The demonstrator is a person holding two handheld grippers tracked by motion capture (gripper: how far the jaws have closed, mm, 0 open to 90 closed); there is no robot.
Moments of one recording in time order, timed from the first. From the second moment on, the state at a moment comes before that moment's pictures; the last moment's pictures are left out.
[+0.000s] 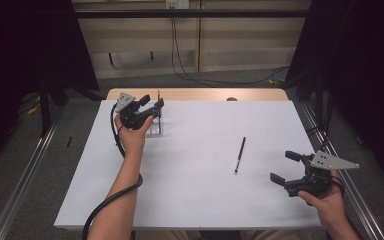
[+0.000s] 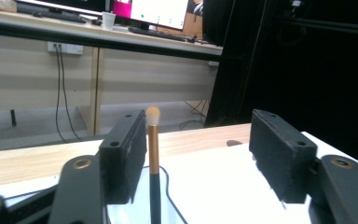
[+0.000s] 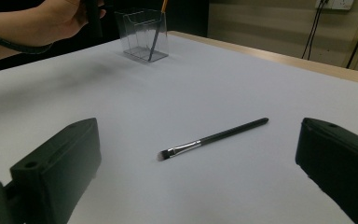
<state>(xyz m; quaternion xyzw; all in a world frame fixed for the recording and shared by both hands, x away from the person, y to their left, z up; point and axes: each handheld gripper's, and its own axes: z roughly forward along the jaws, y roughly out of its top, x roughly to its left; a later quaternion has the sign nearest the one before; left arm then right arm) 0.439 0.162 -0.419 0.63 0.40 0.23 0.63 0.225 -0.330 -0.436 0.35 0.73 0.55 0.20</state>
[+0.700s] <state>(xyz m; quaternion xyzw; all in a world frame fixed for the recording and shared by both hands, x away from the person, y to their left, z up) 0.414 0.162 -0.410 0.65 0.34 0.18 0.66 0.225 -0.329 -0.436 0.35 0.73 0.55 0.20</state>
